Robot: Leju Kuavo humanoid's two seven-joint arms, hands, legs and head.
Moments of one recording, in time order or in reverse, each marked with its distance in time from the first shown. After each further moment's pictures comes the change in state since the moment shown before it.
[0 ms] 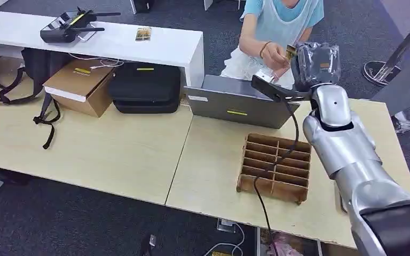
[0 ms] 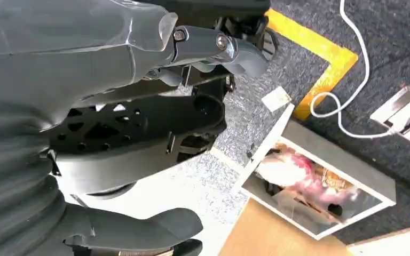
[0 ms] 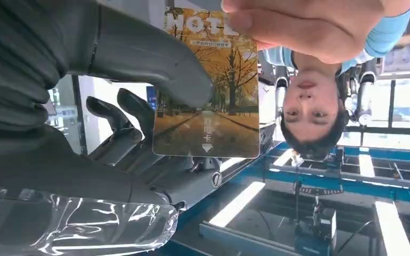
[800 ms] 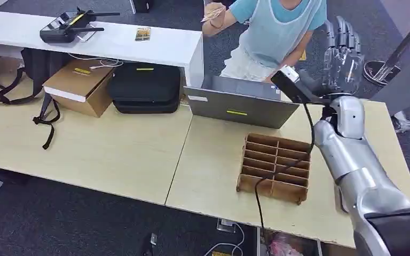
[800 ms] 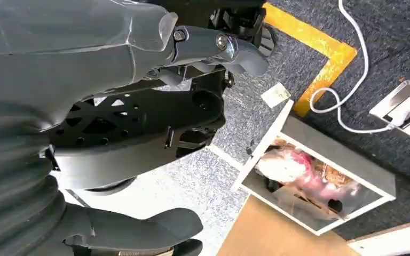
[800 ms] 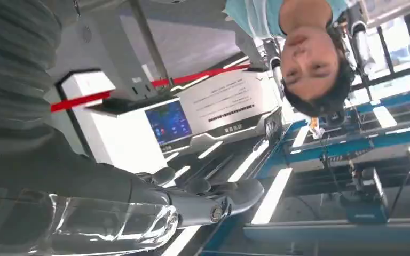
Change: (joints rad) left arm -0.005 0.002 -0.010 0.000 0.033 0.000 0.000; right arm 0.052 -0.029 -0.145 0.002 -0.257 -0.256 -0.217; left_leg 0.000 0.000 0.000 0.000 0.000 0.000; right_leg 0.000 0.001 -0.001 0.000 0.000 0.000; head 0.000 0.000
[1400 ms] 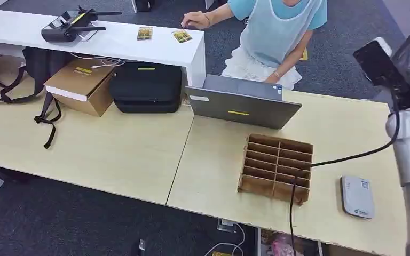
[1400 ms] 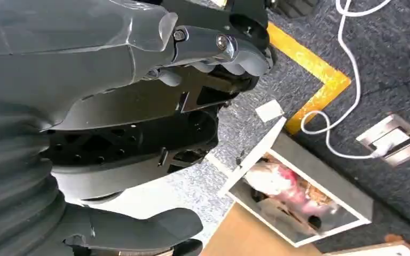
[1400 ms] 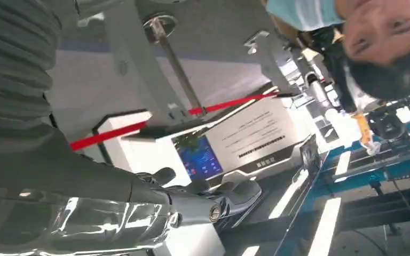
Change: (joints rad) left arm 0.022 0.034 0.000 0.000 0.064 0.000 0.000; right arm 0.029 -0.194 -0.088 -0.261 -0.219 0.334 0.013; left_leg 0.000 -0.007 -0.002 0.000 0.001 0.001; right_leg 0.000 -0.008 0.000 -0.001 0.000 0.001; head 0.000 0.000
